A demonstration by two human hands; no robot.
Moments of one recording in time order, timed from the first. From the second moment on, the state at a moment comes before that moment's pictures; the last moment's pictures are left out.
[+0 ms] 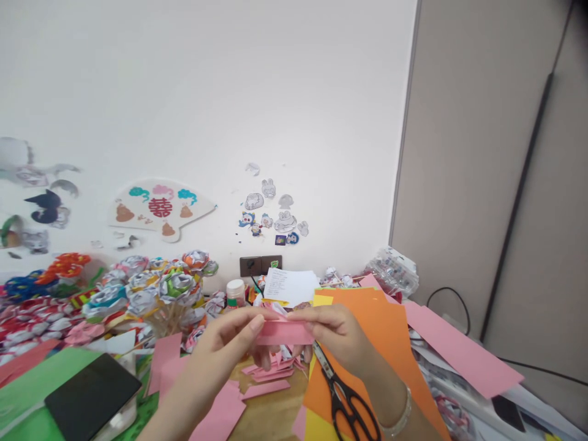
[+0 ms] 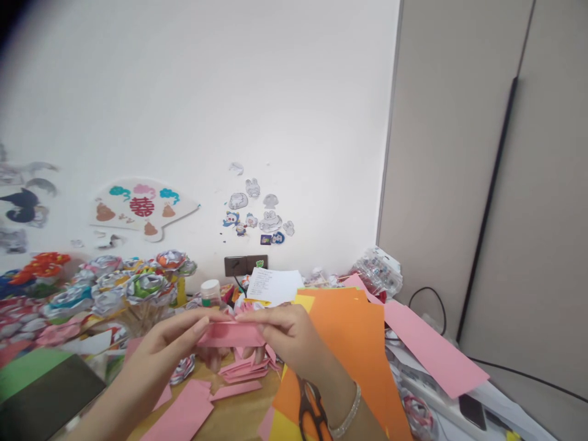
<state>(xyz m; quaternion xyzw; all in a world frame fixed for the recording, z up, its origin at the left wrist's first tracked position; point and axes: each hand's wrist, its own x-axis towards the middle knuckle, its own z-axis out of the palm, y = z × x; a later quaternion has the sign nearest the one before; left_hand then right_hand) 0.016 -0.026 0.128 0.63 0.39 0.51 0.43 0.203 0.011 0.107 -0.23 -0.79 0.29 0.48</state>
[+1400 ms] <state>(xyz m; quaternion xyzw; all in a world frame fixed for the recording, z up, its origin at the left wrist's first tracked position) 0.024 -0.027 0.128 0.71 0.48 0.42 0.31 0.200 0.011 0.108 -0.27 -0.76 0.42 0.42</state>
